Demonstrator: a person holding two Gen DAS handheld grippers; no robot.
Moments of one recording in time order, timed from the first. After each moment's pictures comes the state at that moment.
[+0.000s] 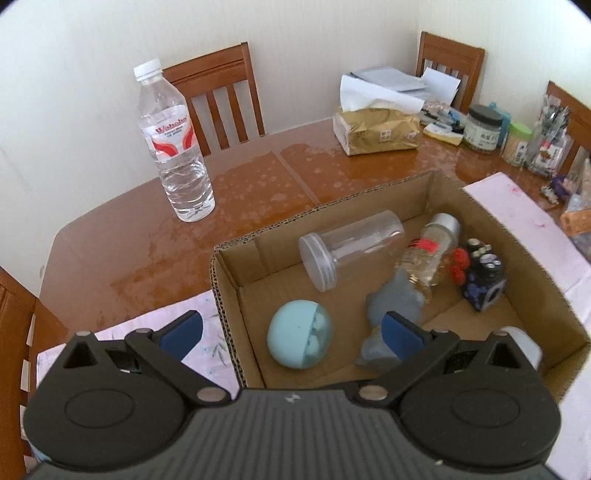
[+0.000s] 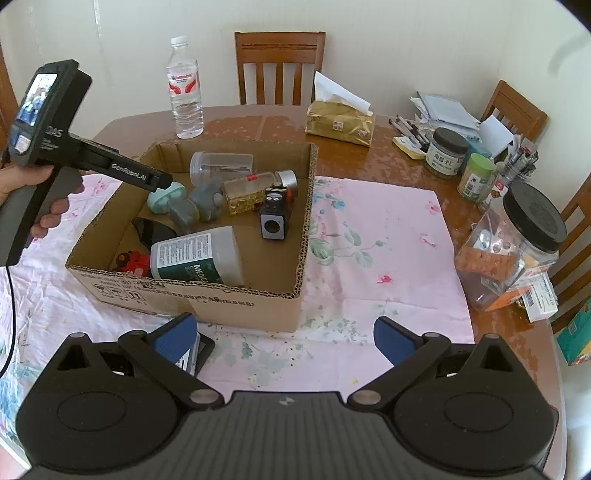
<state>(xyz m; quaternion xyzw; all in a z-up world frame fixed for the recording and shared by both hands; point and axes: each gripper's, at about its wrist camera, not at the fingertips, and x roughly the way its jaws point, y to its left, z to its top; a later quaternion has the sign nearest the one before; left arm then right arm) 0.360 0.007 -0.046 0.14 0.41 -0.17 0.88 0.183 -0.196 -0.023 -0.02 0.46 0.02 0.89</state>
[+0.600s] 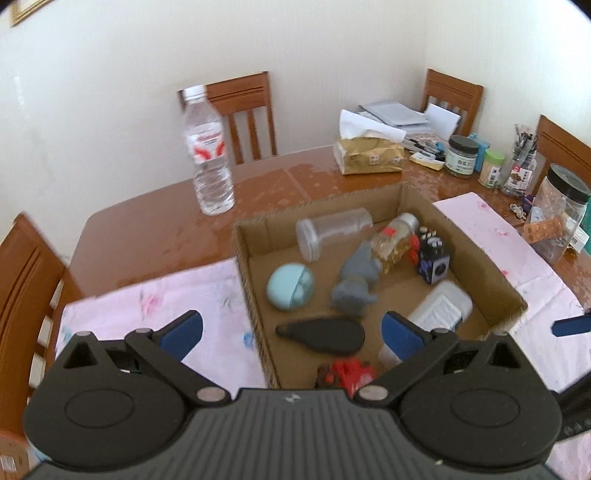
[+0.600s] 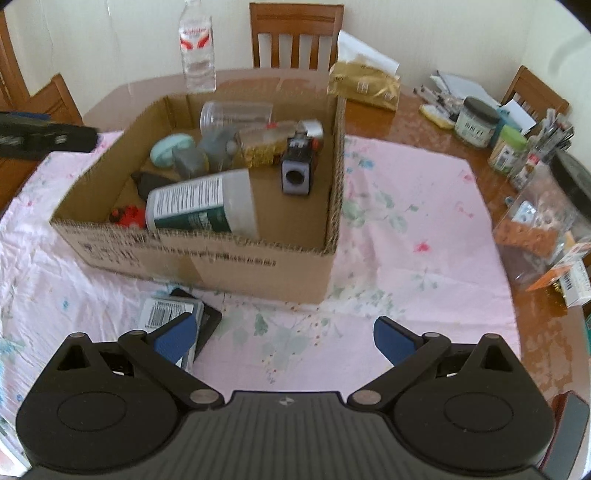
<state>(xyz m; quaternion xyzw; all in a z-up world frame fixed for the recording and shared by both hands) 0.258 0.037 -0.018 0.10 0.37 -0.15 0.91 0.194 -0.181 -0.082 -0.03 0.49 0.04 0.87</state>
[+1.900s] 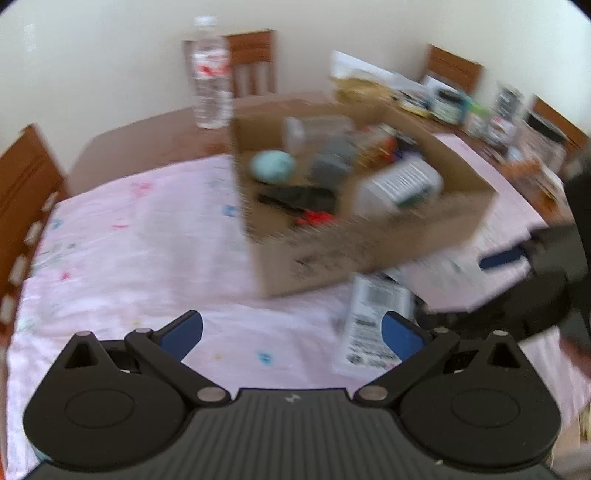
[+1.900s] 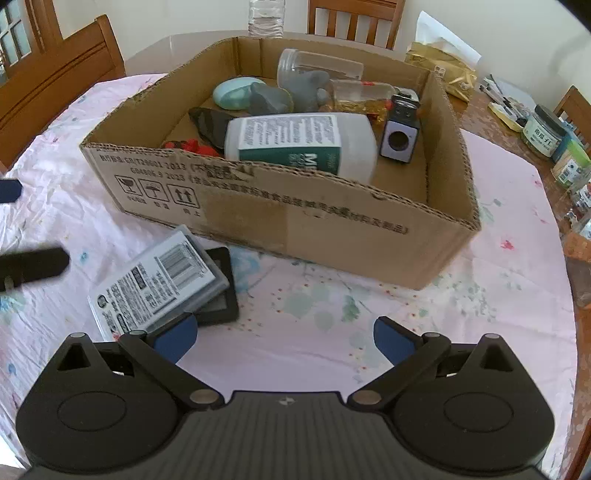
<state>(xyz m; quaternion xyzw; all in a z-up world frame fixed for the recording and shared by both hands) 0.174 0.054 -0.078 0.08 0.43 -0.17 0.88 0.192 -0.126 -0.124 -0.07 0.52 0.10 0.85</state>
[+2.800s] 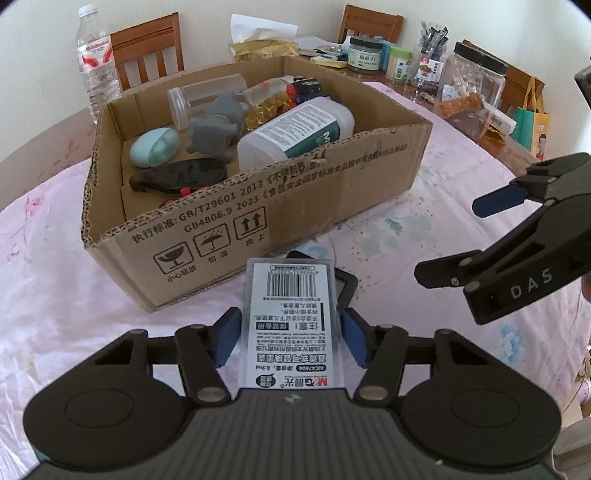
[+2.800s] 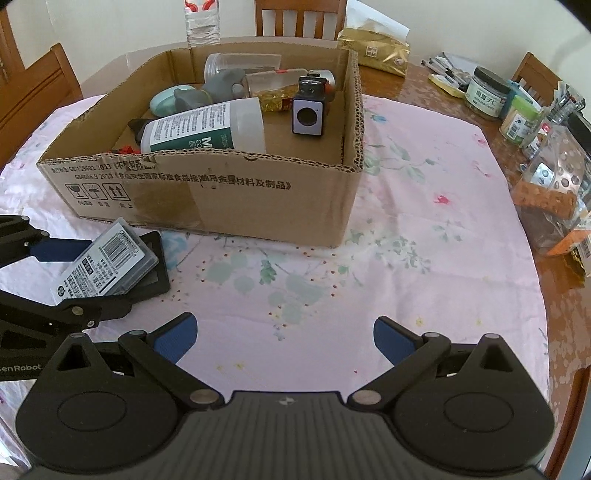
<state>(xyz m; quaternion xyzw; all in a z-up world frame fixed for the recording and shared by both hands) 0.190 -0.001 -0.118 0.12 0.45 -0.27 0.85 0.174 -0.178 -0.119 -0.04 0.51 0.04 0.86</state>
